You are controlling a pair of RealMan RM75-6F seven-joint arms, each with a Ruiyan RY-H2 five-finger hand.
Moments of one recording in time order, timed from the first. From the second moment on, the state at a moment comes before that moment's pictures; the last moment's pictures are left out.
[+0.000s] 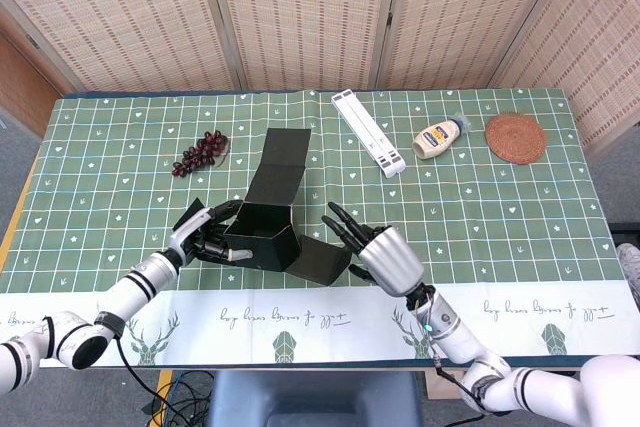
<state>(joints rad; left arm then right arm) -0.76 -1.27 -0.23 -1.55 1.33 0.58 -1.27 0.62 -1.72 0.11 -1.25 -1.74 1.44 -0.17</state>
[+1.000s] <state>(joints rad) -0.75 -1.20 -0.24 -1.58 1.39 0.54 -1.41 0.67 -1.93 0.14 -1.03 -1.77 1.51 -0.16</state>
